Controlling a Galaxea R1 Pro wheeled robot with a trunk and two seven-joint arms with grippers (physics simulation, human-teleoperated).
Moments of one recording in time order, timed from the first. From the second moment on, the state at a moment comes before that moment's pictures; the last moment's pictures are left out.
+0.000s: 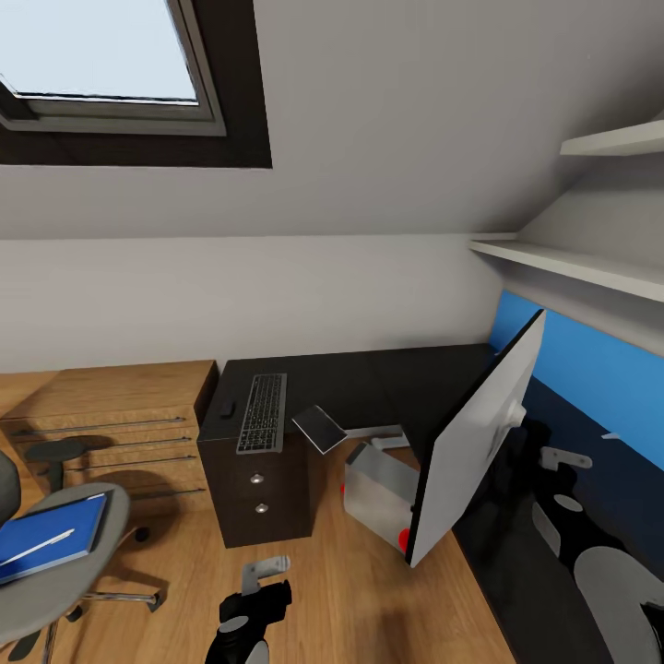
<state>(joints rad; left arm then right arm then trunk) -0.19 -0.08 -0.40 -1.05 0.47 0.30 0.55 -0.79 -0.25 -0.32 -0.32 0.07 -0.24 -0.08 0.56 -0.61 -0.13</state>
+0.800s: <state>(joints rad) -0.19 -0.08 -0.40 -1.06 0.47 0.30 0.55 -0.79 -0.24 -0.32 -0.29 0.07 -0.29 -0.07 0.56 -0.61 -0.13</state>
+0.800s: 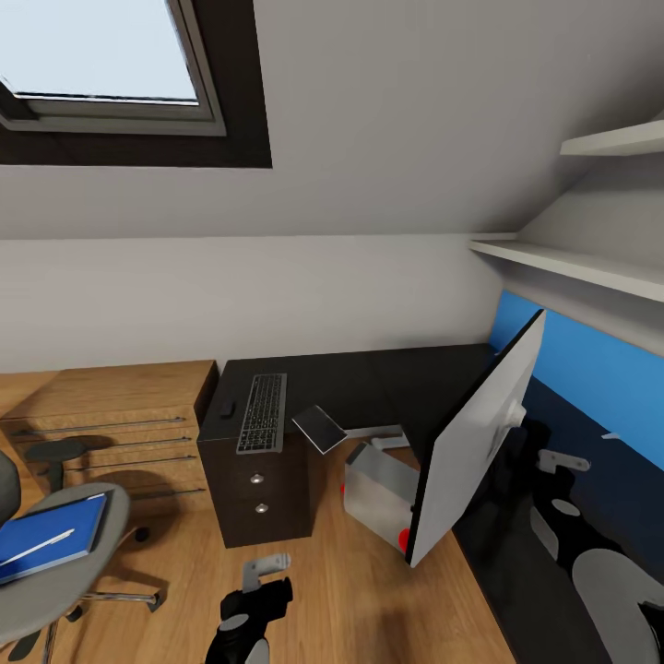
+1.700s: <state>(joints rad) -0.19 -0.08 -0.39 -1.08 0.47 0.30 0.55 -0.79 -0.24 -0.32 -0.29 0.07 -0.29 -0.07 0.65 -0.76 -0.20</state>
